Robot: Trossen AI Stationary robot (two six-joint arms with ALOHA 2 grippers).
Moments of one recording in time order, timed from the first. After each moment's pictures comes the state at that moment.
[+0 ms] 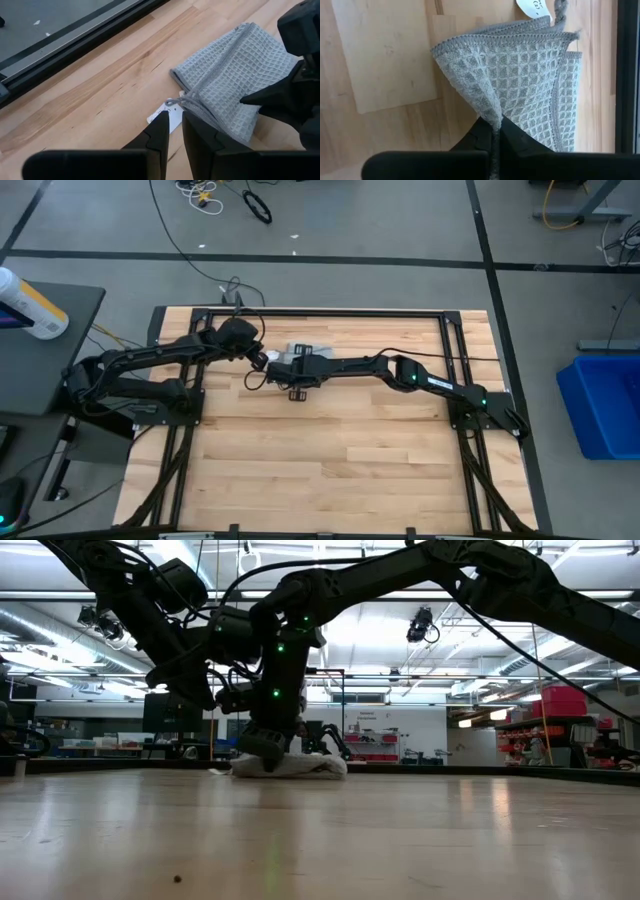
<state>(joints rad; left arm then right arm) 0.53 1.09 0.59 -0.28 -0.19 -0.23 -0.08 2.62 2.33 -0.98 0.50 -0.09</state>
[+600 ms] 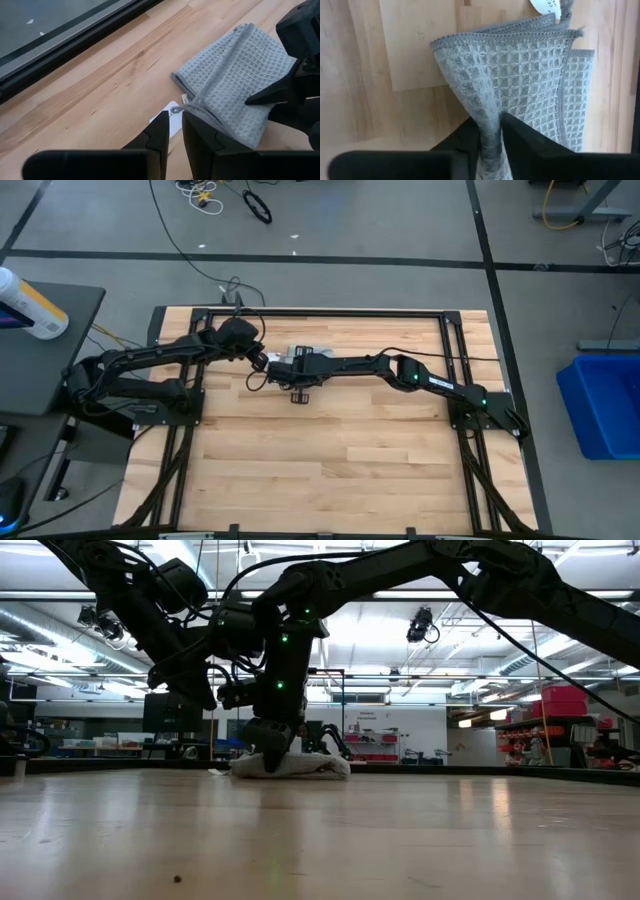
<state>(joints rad) 0.53 1.09 0.59 -0.28 -0.16 -0.23 -0.08 2.60 2.33 -1.03 0.41 -0.10</state>
